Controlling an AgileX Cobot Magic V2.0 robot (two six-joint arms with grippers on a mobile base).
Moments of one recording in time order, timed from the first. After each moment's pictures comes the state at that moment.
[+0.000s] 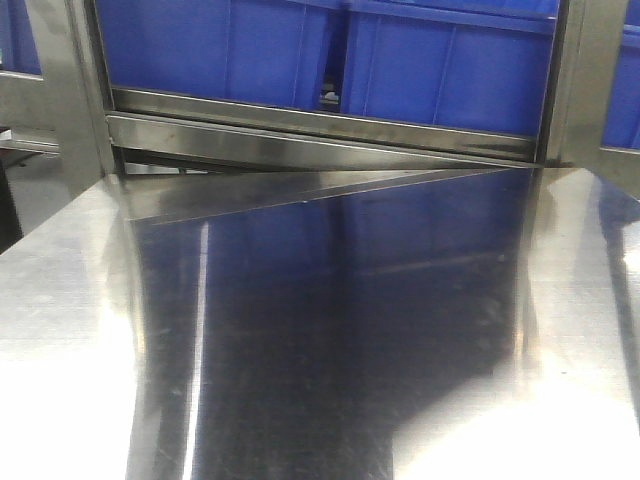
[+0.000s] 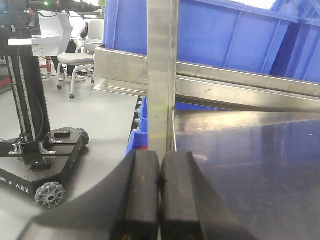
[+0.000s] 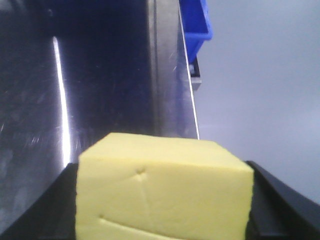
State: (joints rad) left arm -0.03 -0.01 0.00 0.13 0.08 -0.20; right arm 0.22 0.74 -0.63 -0.30 0.72 0.45
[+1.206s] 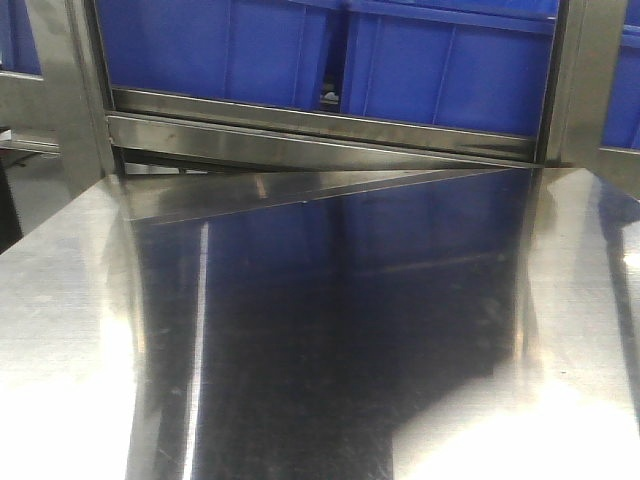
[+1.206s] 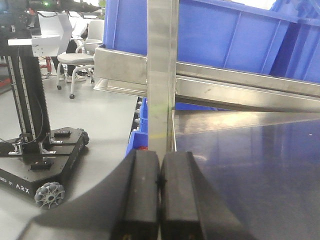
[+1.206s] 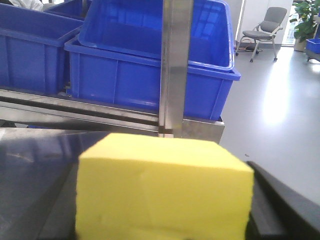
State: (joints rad) left arm -0.03 -0.01 0.00 0.13 0.08 -0.20; right arm 0.22 0.10 -0.56 -0.31 0.62 0.26
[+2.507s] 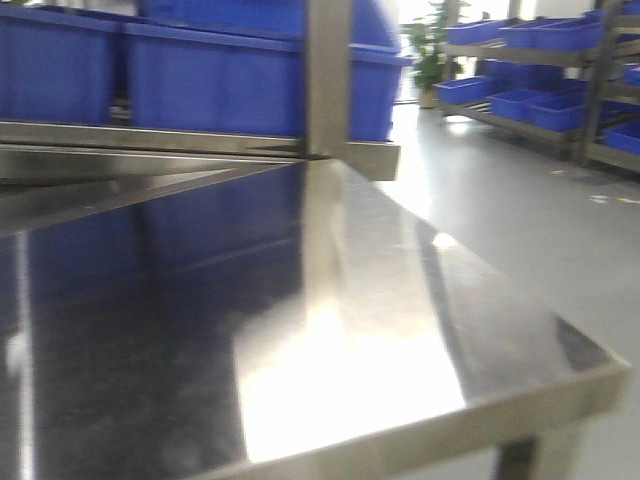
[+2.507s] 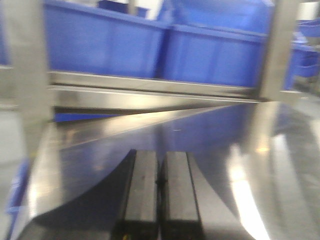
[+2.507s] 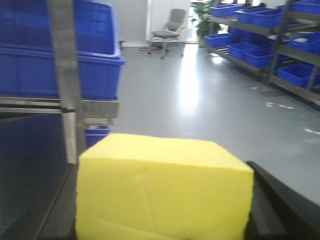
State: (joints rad) left arm -0.03 -0.01 0.00 0.13 0.08 -0.20; right arm 0.22 0.10 -0.56 -0.31 0.62 0.26
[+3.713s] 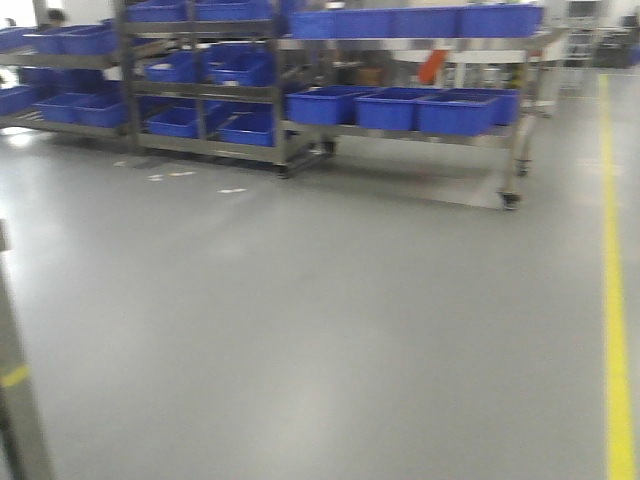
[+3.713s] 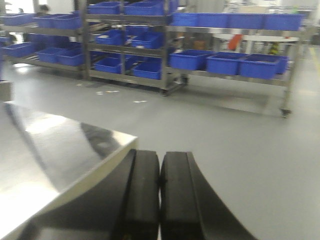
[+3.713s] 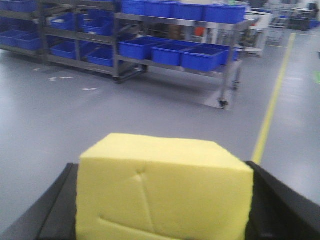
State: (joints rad) left arm -0.03 -0.01 0.00 0.13 0.08 -0.20; right arm 0.22 0.10 -0.56 -0.32 0.62 0.26
